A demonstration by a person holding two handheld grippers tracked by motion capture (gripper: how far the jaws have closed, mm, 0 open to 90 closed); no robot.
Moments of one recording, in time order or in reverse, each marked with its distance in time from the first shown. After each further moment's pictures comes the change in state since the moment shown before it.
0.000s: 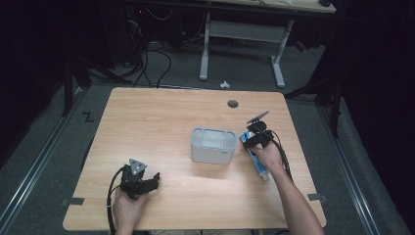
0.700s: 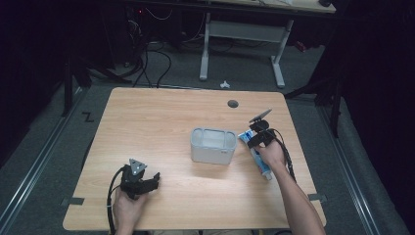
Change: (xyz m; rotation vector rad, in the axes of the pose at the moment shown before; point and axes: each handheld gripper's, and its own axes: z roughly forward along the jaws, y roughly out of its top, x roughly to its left) left arm 0.000 0.000 0.000 -0.001 0.002 0.000; right arm -0.008 0.001 -0.003 0.029 0.023 -0.001
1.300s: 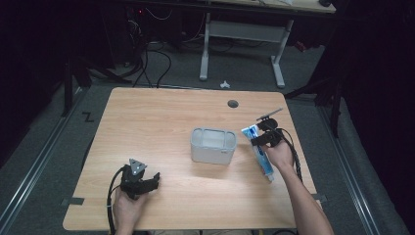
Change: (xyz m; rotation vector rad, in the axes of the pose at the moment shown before) left arm 0.000 0.000 0.000 0.001 -0.001 0.000; right arm -0.006 -0.015 -0.037 -0.113 0.055 -0.020
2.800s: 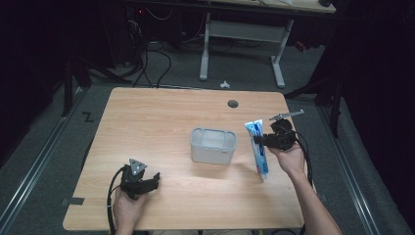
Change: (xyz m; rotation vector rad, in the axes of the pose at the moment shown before) left arm 0.000 0.000 0.000 0.000 0.000 0.000; right arm 0.005 -0.024 -0.056 -0.239 0.171 -0.047
